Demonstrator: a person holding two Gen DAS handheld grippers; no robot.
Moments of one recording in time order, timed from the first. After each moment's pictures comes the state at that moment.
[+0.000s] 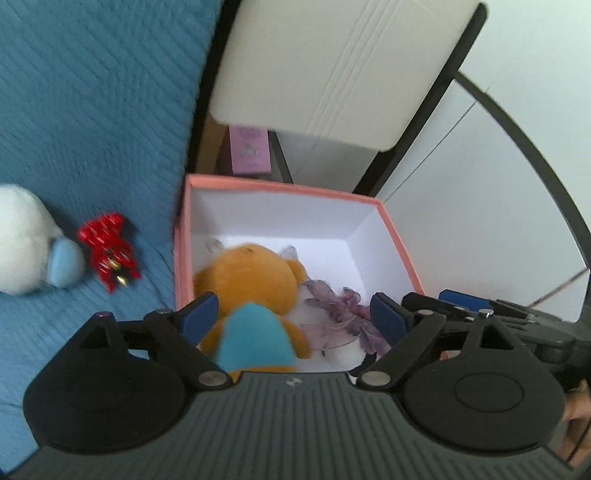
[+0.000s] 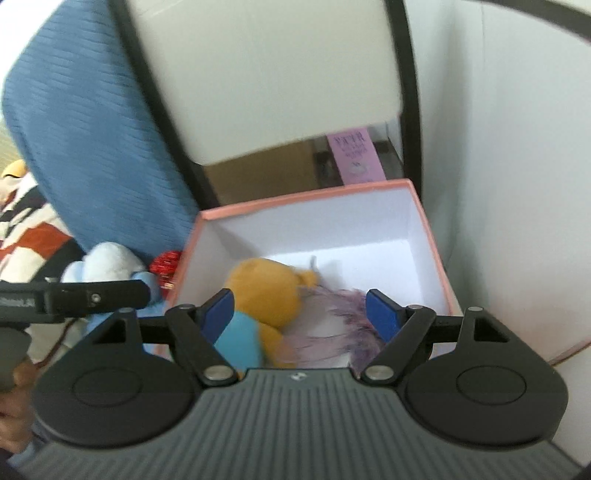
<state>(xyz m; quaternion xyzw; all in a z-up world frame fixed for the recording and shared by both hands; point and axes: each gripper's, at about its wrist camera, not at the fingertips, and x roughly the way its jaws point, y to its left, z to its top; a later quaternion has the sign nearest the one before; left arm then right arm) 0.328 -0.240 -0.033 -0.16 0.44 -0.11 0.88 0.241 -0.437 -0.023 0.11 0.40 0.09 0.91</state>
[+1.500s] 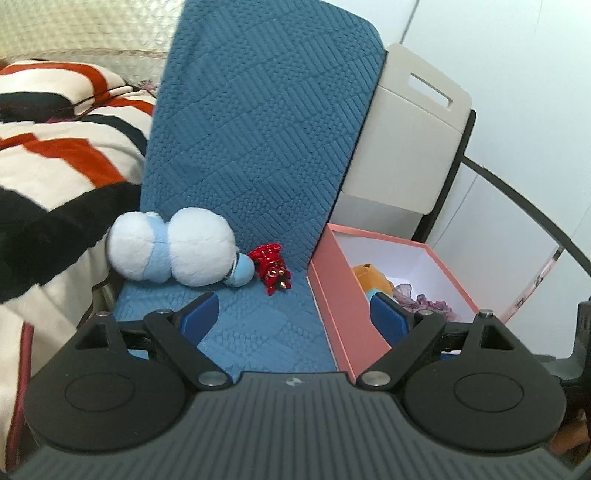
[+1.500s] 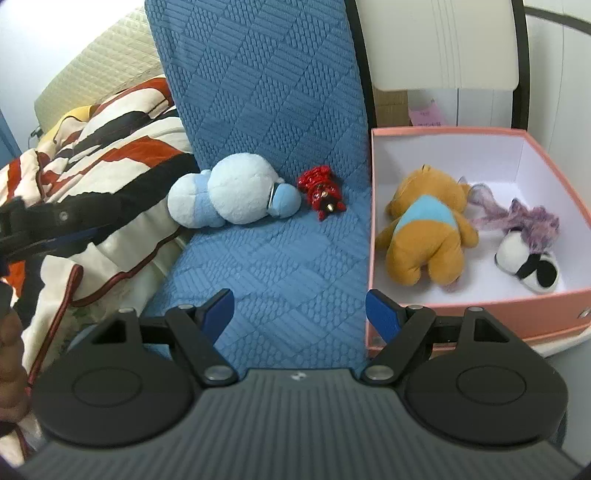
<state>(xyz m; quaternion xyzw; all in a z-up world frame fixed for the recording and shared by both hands) 0.066 -0.059 -0.016 -0.16 0.28 -0.04 0.95 0.091 -0.251 -0.054 0.08 0.39 0.15 0.90</state>
